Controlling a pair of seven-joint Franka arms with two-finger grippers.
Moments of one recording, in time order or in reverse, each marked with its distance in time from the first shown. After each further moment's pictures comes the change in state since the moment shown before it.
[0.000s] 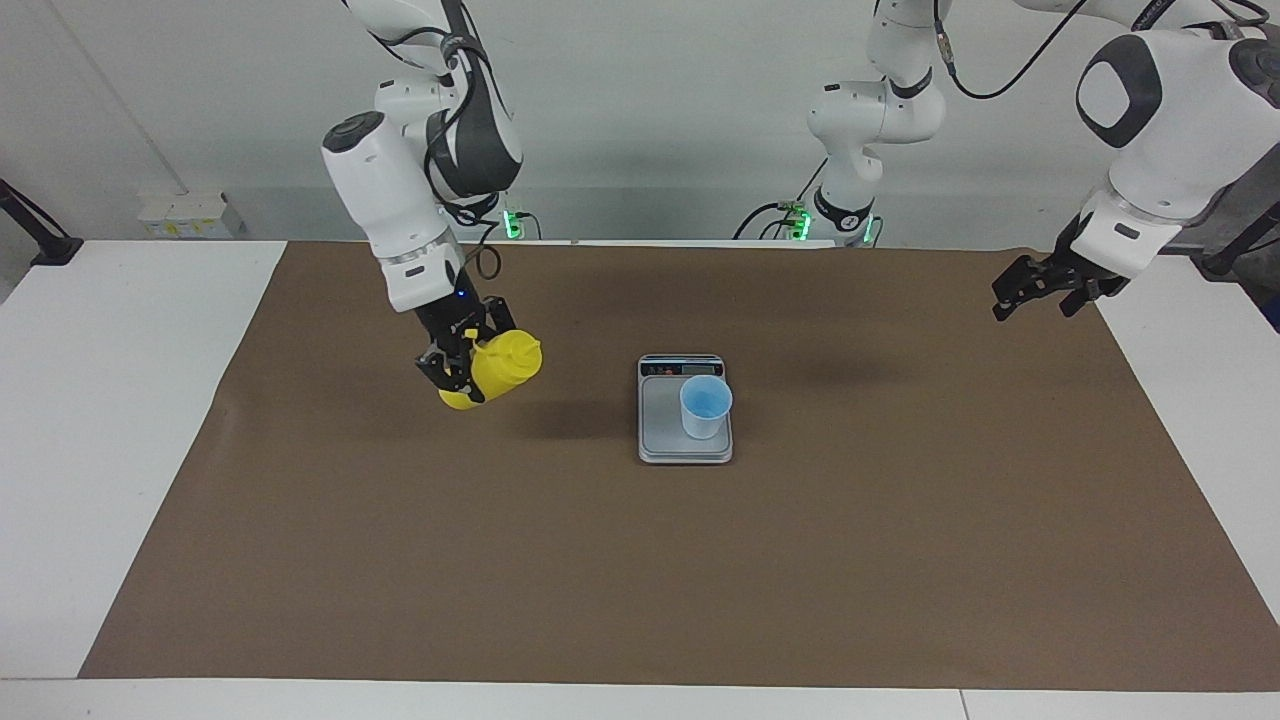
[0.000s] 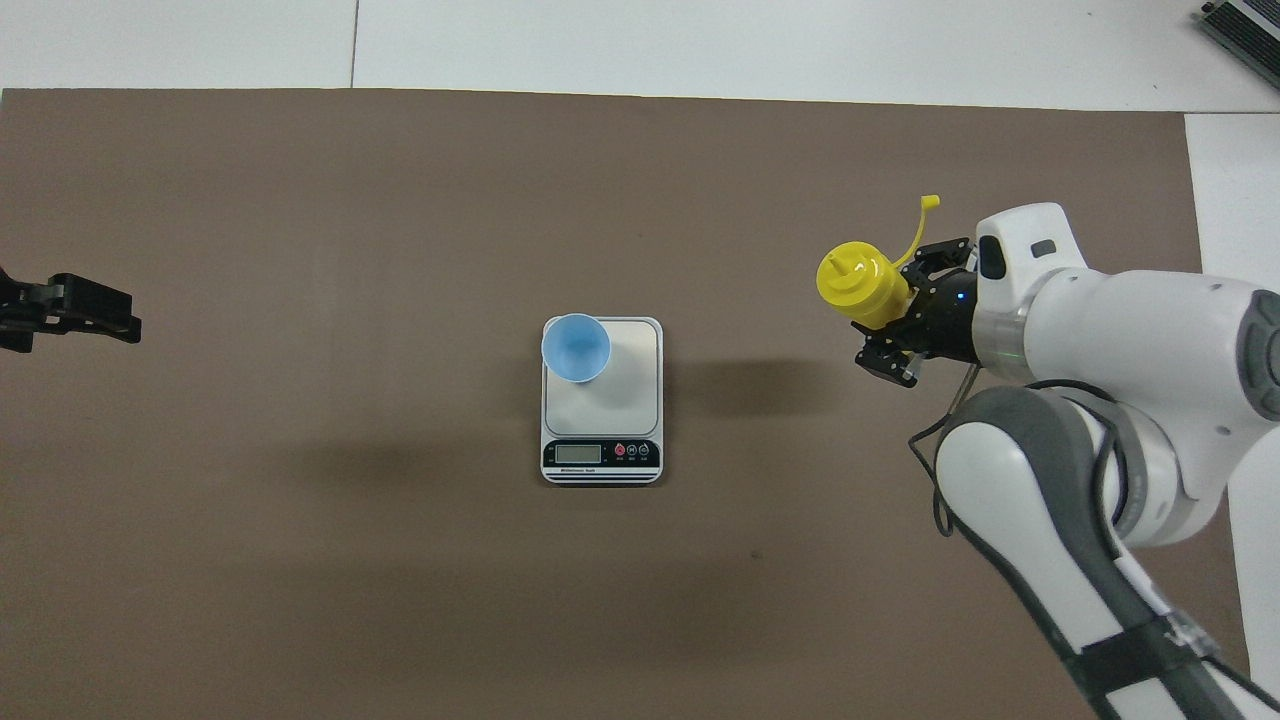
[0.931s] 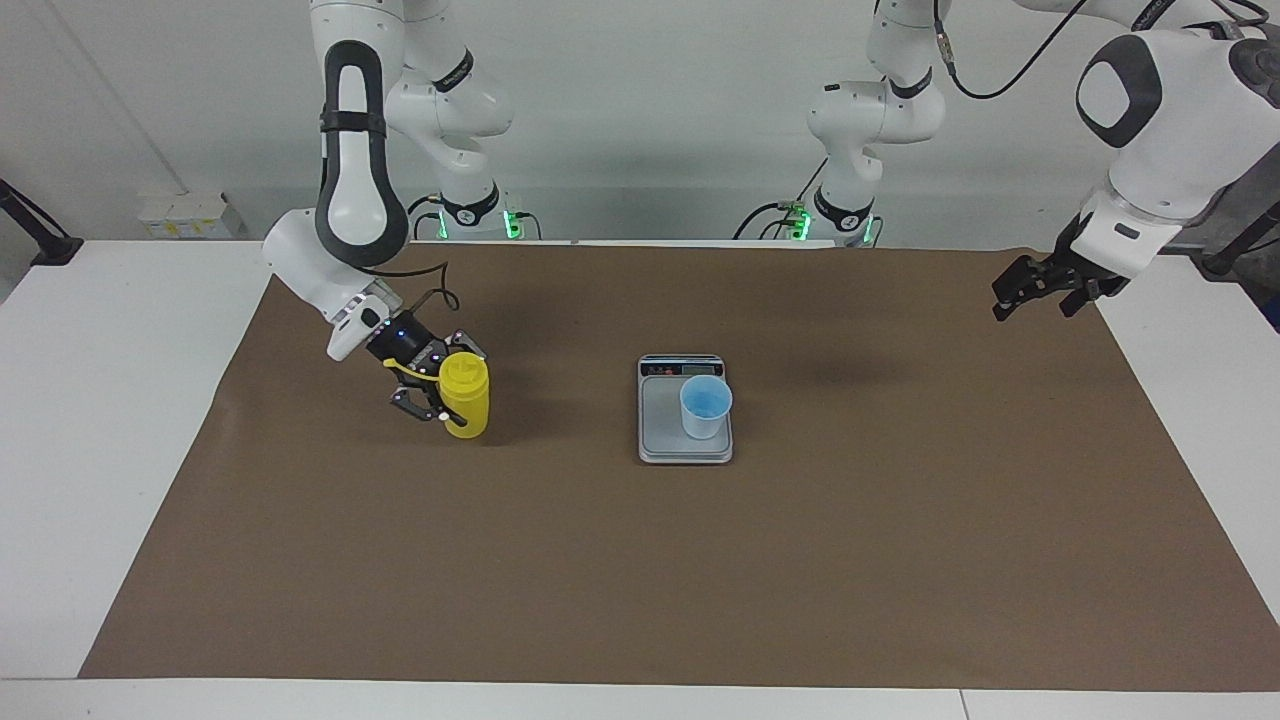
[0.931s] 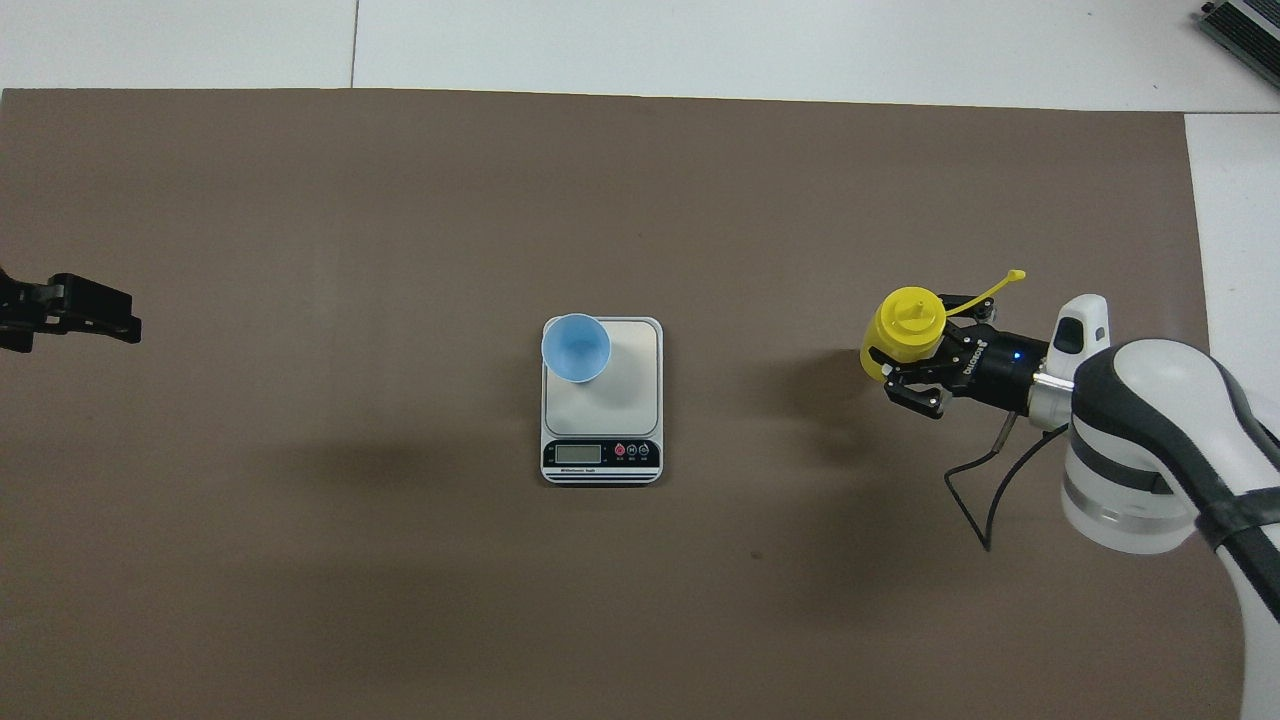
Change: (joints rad) left arm 0.000 0.000 0.000 0.000 0.000 0.000 0.000; right arm -0.175 0.095 -0.001 -0.168 0.819 -0.053 -0.773
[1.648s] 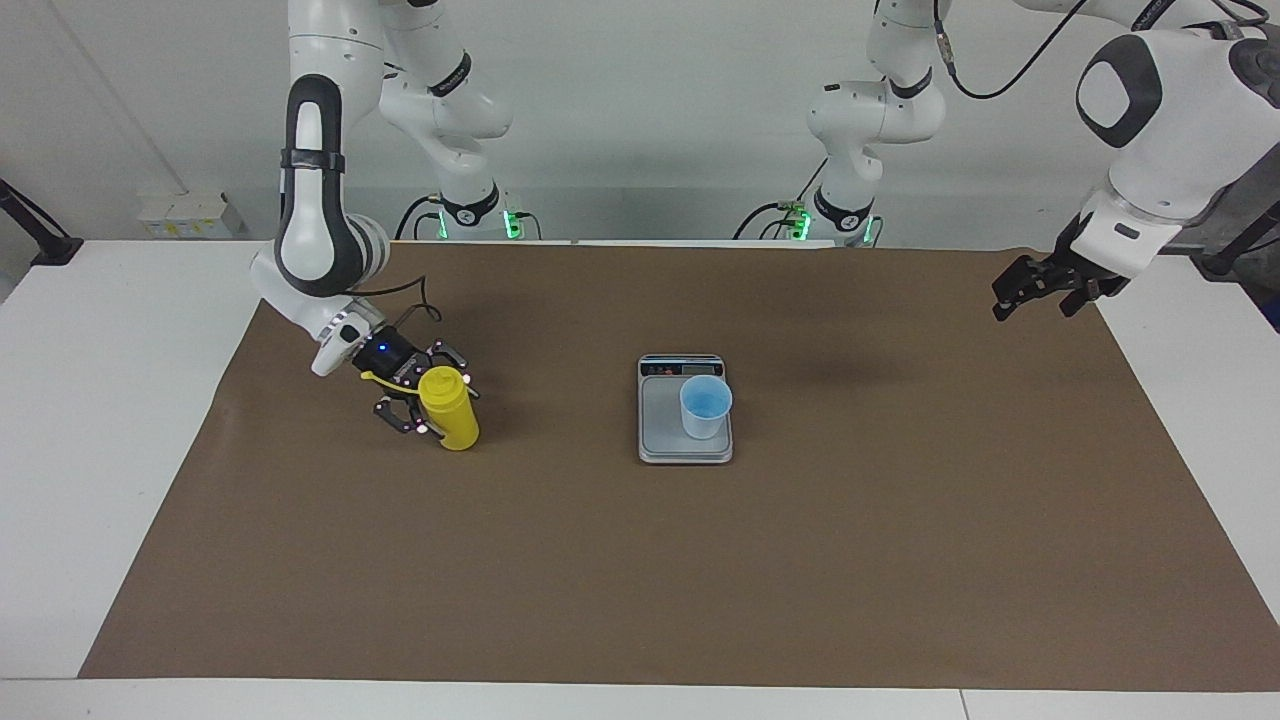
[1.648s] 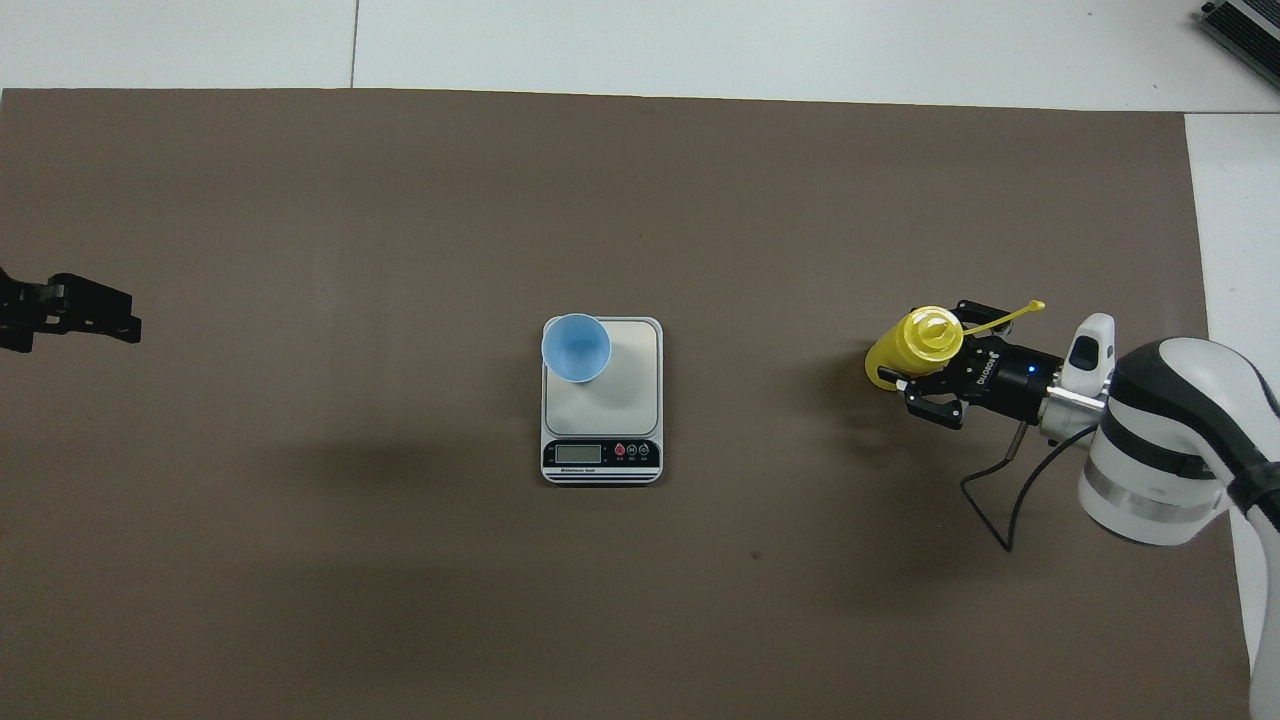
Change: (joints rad) left arm 0.000 0.000 0.000 0.000 0.000 0.000 0.000; right arm -0.075 0.066 0.000 -0.009 0.122 -0.090 -0.165
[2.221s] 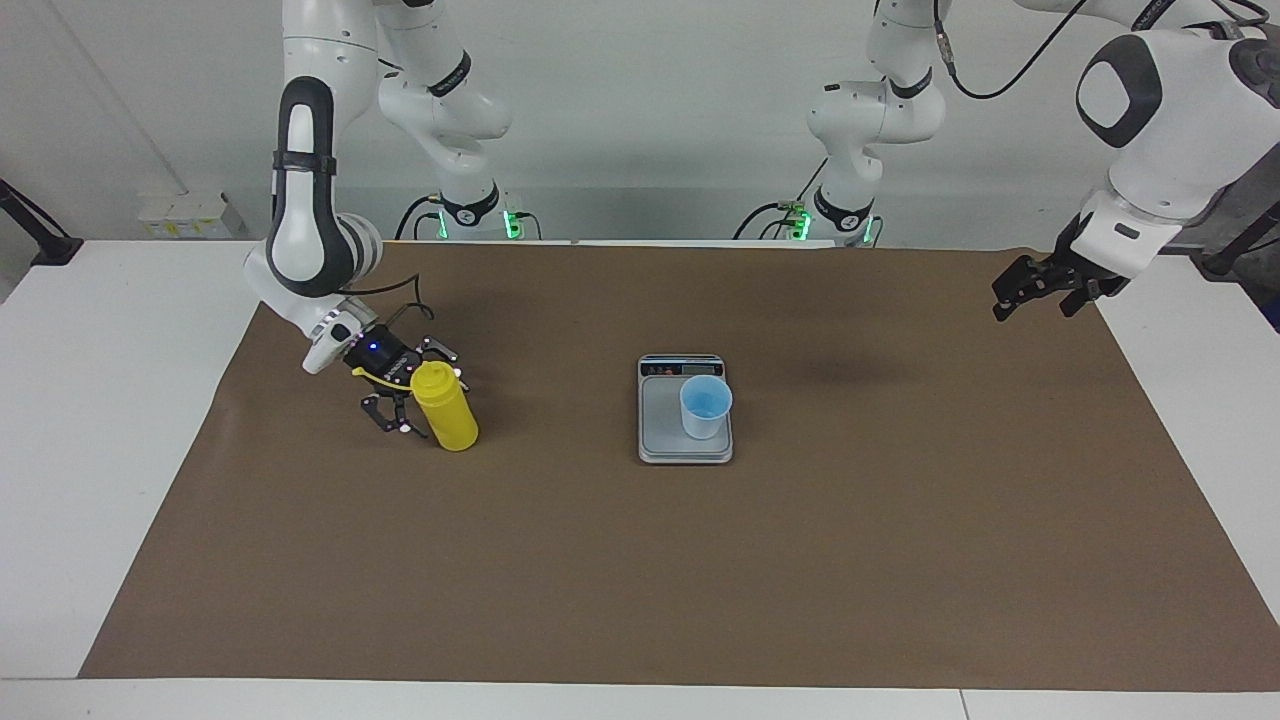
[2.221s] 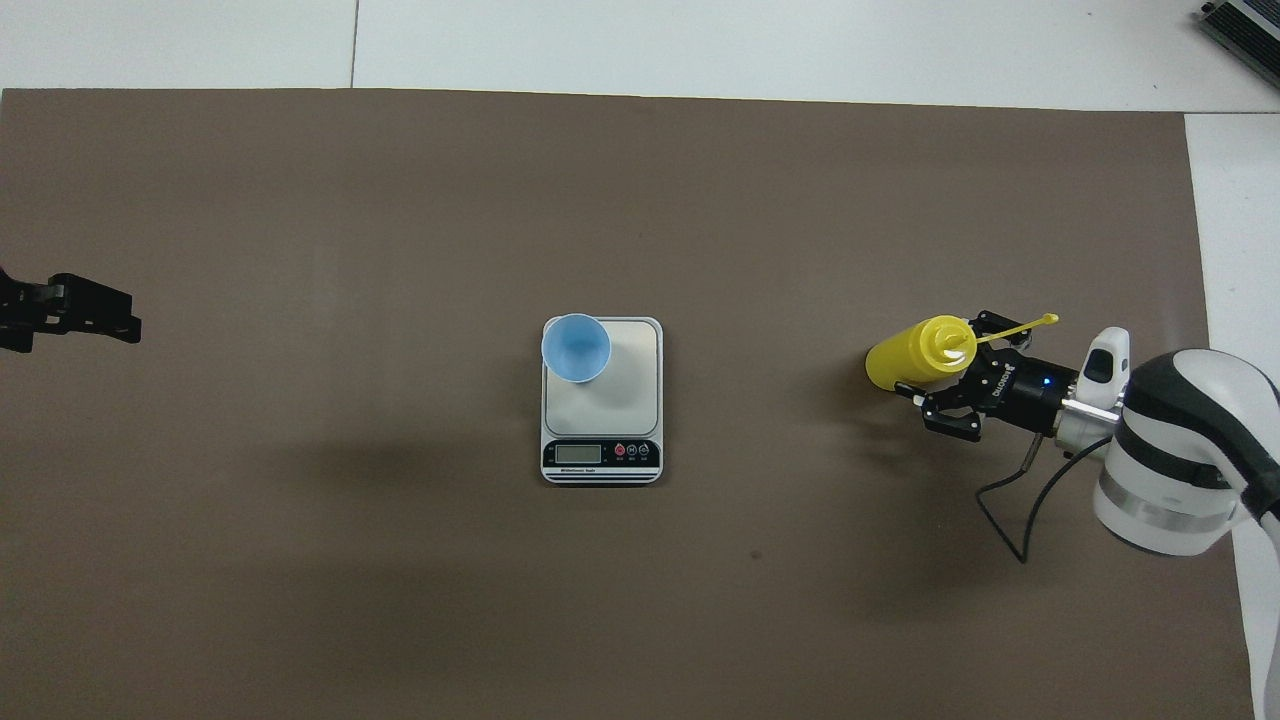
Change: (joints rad) left arm 0.000 0.000 0.000 0.000 0.000 0.000 0.000; right arm -0.057 -0.006 -0.001 -0.034 -0.070 0.000 -0.013
